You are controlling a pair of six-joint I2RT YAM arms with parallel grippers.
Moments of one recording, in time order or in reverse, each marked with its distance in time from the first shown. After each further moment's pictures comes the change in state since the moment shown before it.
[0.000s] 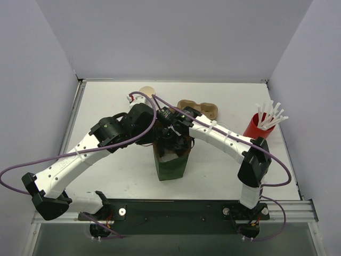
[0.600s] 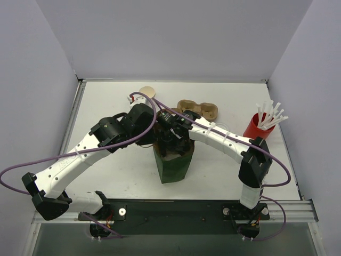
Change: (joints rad) left arm 0.000 0.000 0.000 -0.003 0.020 -0.008; right arm 0.001 -0.015 -0.072 0.051 0.093 0.017
